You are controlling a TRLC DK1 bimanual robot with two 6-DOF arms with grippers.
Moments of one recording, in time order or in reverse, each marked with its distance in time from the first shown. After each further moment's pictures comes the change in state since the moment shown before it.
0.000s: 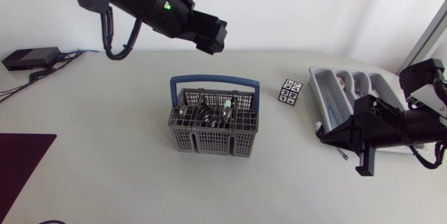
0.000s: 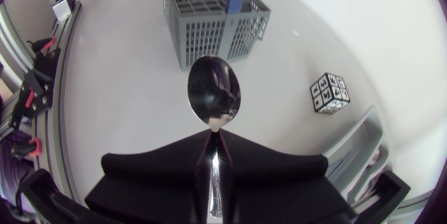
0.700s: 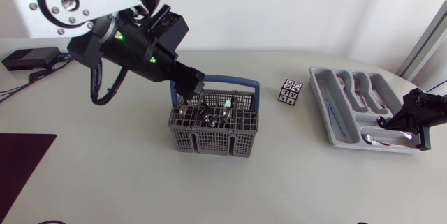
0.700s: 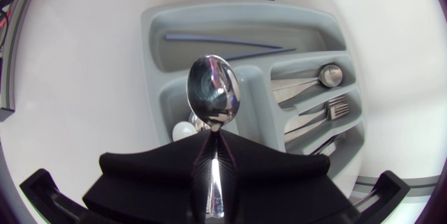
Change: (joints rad) left arm 0.022 -0.108 -0.298 0.047 -0.052 0.034; right arm -0.469 0.626 0.551 -0.098 0.194 -0.652
